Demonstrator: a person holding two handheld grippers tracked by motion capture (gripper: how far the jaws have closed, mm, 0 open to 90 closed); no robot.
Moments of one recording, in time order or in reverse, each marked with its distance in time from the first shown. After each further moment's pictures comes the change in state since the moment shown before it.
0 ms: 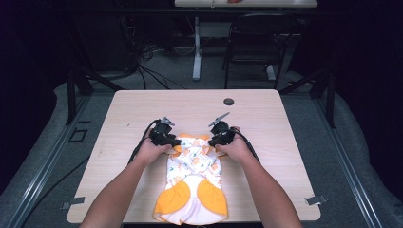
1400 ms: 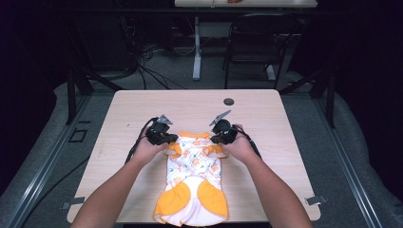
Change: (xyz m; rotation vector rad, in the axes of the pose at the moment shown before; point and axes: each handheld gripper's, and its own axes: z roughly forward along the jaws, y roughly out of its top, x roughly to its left) left arm -0.010 0.007 -0.032 -0.049 0.003 0.057; right arm 0.009 0.006 -0.033 -0.017 -0.010 -0.079
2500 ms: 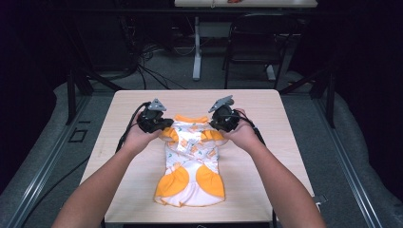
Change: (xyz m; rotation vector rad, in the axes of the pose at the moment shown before) left arm -0.001 0.043 -0.063 -0.111 0.073 0.087; right arm 0.004 0.042 -0.060 -0.090 -0.085 -0.124
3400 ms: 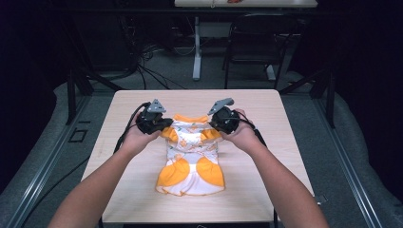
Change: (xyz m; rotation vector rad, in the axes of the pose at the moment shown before) left arm -0.005 -0.004 -0.004 -0.011 0.005 0.055; right arm 0.009 -0.001 -0.005 -0.023 -0.038 -0.067
